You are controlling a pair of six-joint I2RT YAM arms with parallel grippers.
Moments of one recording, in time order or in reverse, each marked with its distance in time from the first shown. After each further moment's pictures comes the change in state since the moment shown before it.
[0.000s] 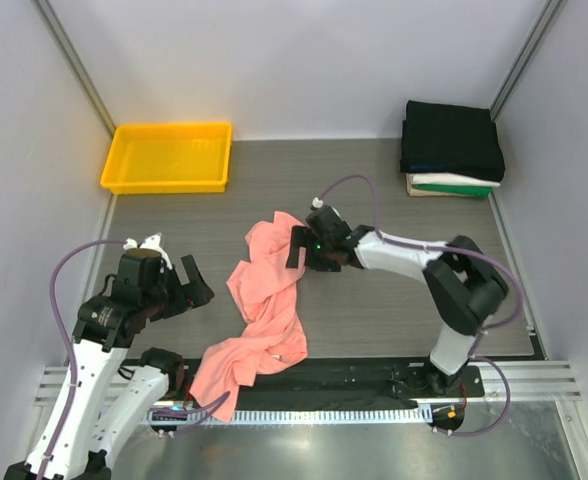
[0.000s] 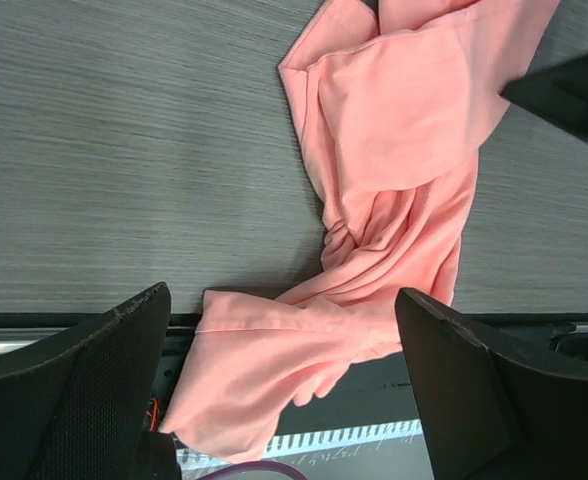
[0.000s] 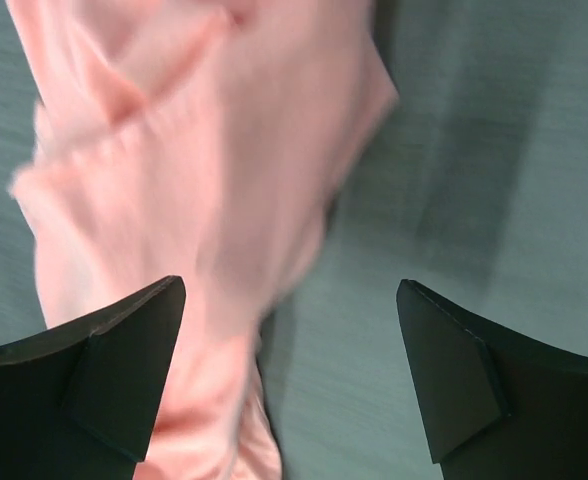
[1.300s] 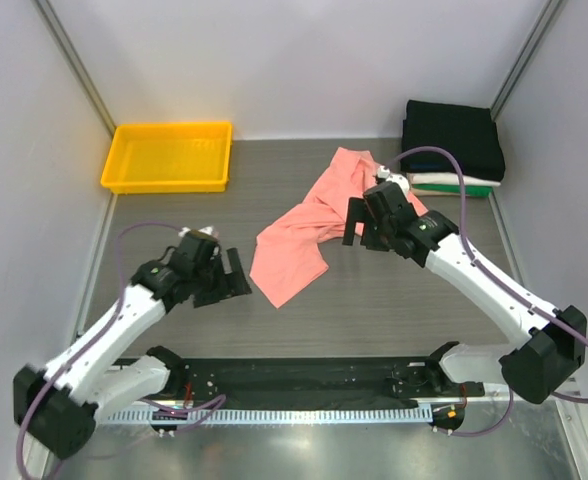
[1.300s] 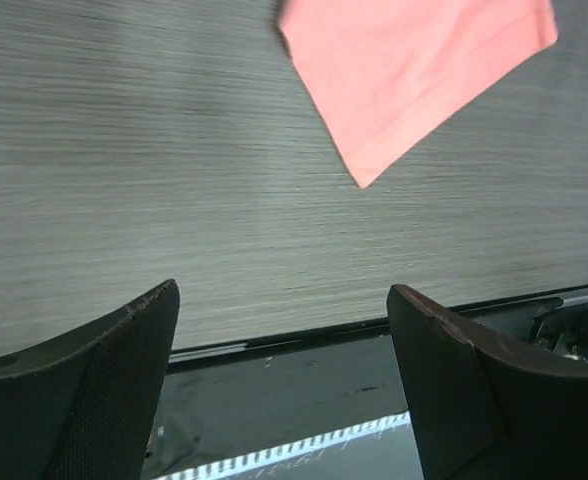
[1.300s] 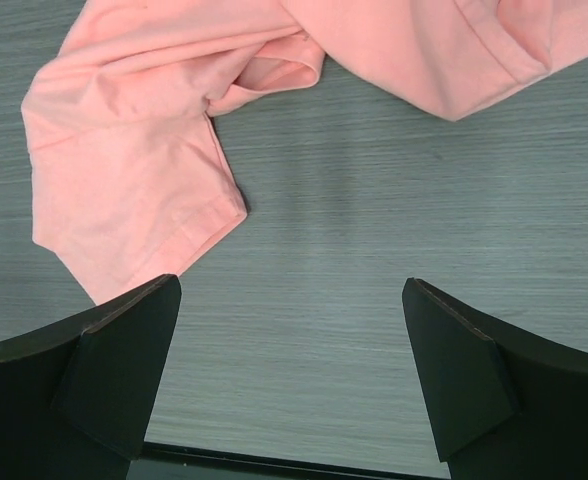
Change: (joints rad) left arm -0.210 0.272 -0.091 0.265 0.022 -0.145; right arm -0.158 -0.383 0.165 -0.502 0.266 -0.137
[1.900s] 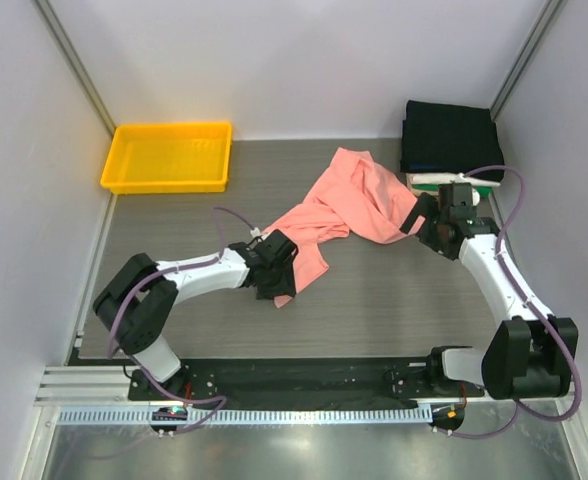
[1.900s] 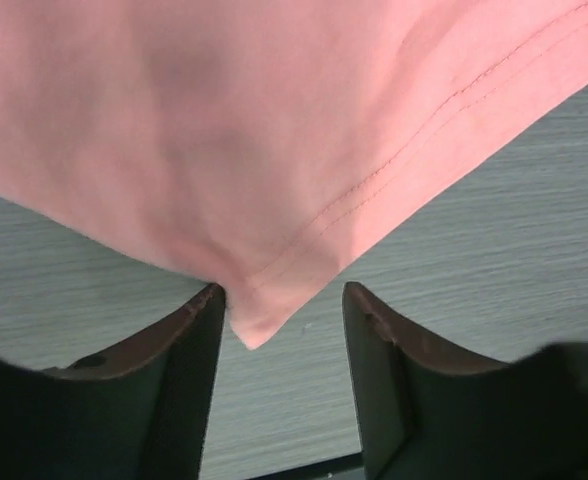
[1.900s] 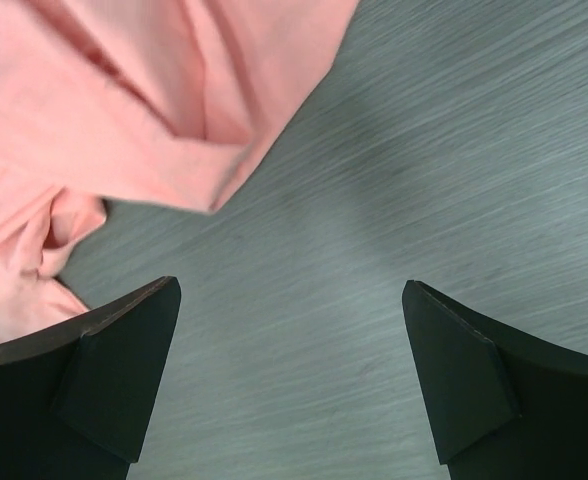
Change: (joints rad) left arm -0.322 0.724 0.148 0.385 -0.110 -0.155; right arm -0.532 -0.037 -0.211 0.144 -0.175 -0.050
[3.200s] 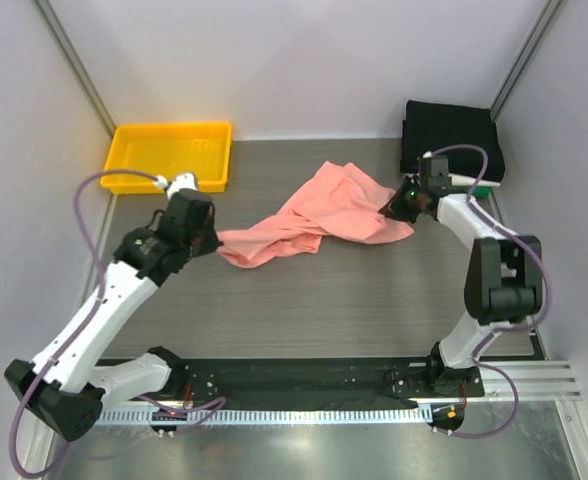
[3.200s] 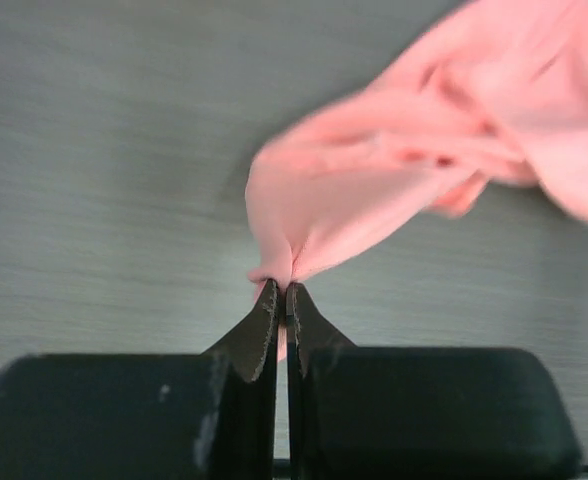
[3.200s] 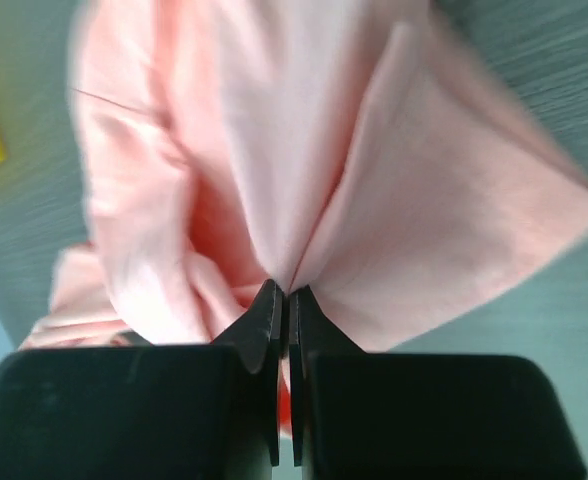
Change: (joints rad) left arm 0.272 -0.550 0.192 -0.383 -0.287 0.205; right arm -0.014 0.493 0.222 0.276 -0.370 0.069
